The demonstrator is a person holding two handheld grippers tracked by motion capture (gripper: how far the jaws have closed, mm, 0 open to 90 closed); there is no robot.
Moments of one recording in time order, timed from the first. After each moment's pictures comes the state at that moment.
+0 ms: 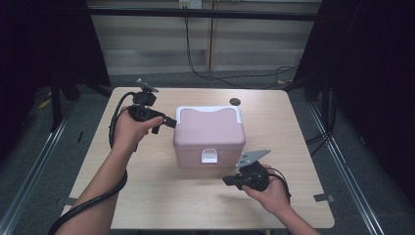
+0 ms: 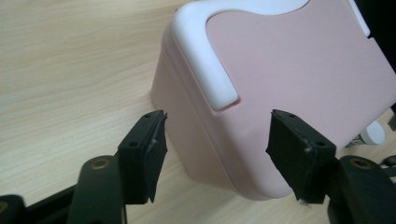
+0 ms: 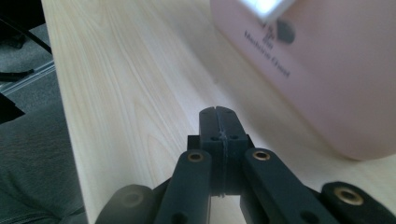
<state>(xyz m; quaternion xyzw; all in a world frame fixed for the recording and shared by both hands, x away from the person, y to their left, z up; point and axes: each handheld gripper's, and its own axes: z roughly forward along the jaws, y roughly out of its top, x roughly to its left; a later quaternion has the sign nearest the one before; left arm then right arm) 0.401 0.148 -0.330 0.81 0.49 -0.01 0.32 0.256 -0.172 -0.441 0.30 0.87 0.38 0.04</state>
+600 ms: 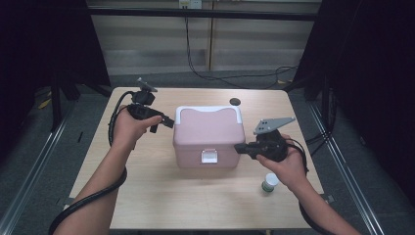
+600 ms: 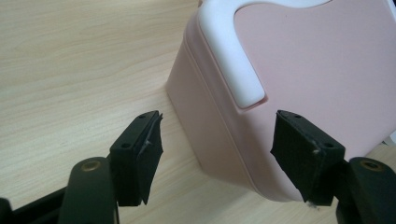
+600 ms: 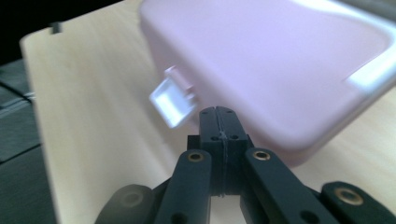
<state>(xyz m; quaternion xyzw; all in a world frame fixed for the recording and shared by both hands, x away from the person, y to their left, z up) 0.410 0.150 -0.334 0.81 0.51 -0.01 0.29 0.288 -0.201 -0.357 0.31 0.85 0.42 0.11</state>
